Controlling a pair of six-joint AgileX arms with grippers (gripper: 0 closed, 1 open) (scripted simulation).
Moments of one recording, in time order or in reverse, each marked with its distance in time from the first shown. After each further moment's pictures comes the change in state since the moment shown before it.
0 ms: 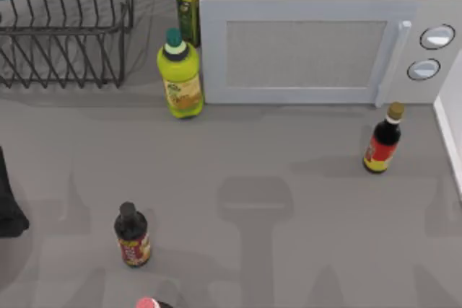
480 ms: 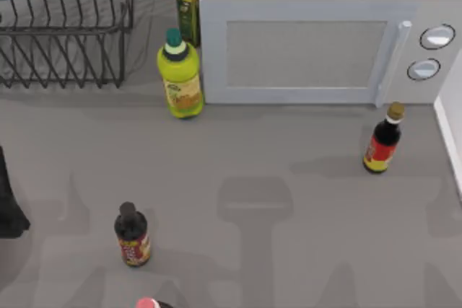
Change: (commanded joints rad) left arm 0.000 0.000 0.000 0.000 0.000 0.000; right arm -0.028 0.164 0.130 -0.150 0.002 -0.070
